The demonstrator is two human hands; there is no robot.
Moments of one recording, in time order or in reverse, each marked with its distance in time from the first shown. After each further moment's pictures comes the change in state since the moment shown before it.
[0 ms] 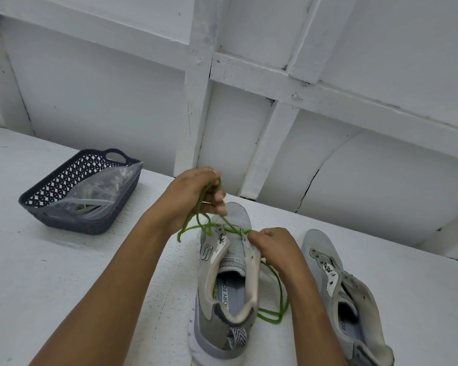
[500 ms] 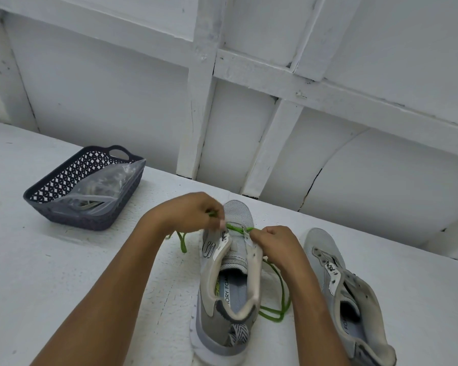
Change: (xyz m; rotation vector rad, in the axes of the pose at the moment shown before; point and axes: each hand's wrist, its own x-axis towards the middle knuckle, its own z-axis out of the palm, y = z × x) left_hand 0.001 -0.015 -0.018 1.101 -0.253 -0.098; right_hand 0.003 0.002 0.001 0.003 0.000 0.020
